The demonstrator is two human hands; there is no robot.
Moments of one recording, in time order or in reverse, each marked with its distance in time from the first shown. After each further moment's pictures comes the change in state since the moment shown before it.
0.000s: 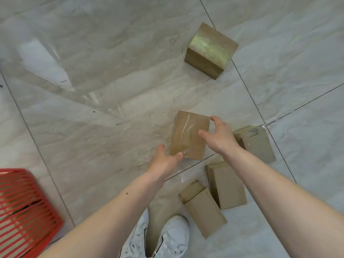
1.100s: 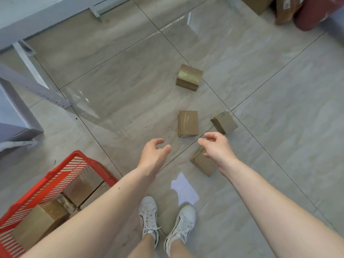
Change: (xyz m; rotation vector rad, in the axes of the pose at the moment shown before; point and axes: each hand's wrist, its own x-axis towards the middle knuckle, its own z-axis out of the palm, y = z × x) left_hand -0.333 -0.008 -0.155 0.146 0.057 0.324; right_hand -0.372 -0.091 -0.028 0.586 0.179 0.134
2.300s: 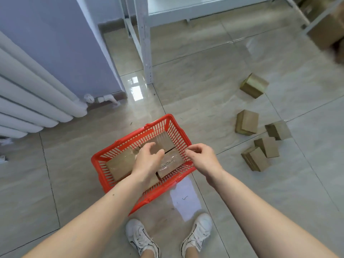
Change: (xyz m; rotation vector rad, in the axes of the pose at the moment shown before) left_hand -0.144 -0.241 -0.319 -0.145 0.247 -0.008; right_hand -0.283 0.044 0.316 -0.274 -0.265 -0.147
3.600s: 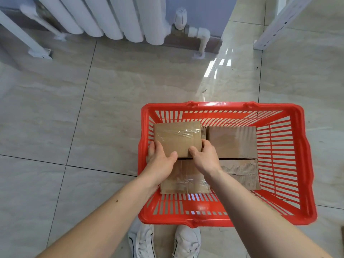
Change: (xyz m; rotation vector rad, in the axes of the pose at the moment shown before) left_hand 0.187 -0.280 -0.031 -0.180 0.135 -0.288; right_hand 0.187 0.126 0.298 -0.501 -0.308 -0.101
